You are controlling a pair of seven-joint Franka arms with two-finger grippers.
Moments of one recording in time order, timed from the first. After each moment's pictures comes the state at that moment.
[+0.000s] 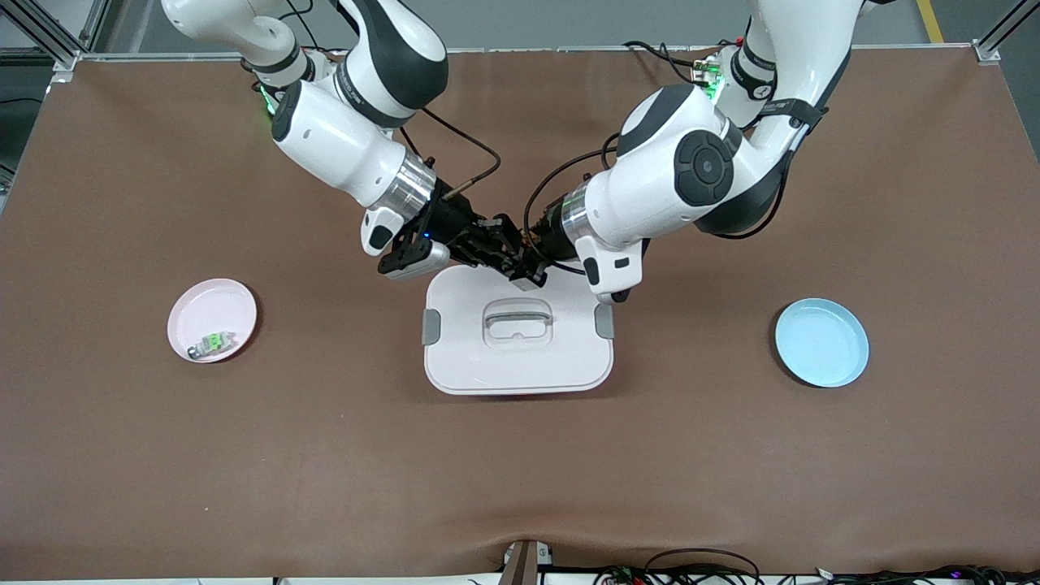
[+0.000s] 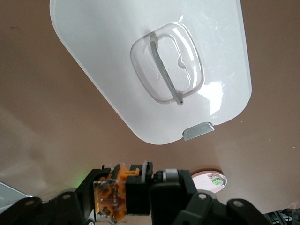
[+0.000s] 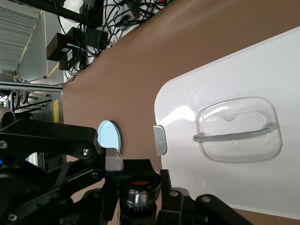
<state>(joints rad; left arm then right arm) -0.30 0.50 -0.43 -1.36 -0.33 2.02 -1.67 0.72 0.25 -0.05 -1.81 0.88 2.61 0.23</state>
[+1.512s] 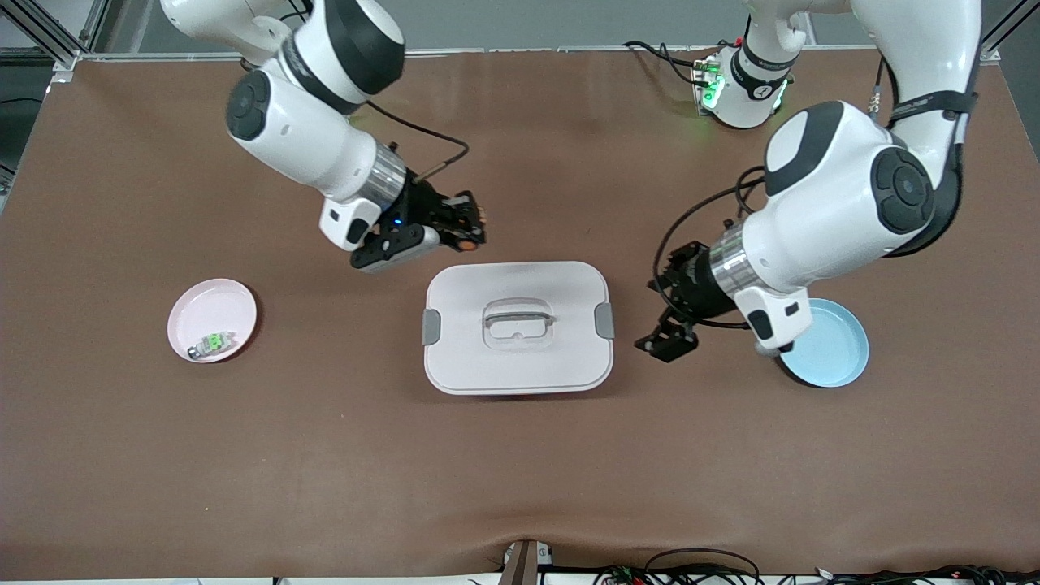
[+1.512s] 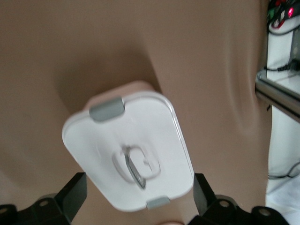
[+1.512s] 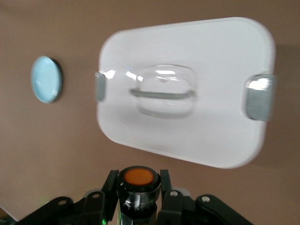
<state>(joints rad) -0.06 0.46 -0.43 -1.31 -0.15 1.91 -1.60 0.62 0.13 -0.08 -1.80 0.49 2.12 0.17</state>
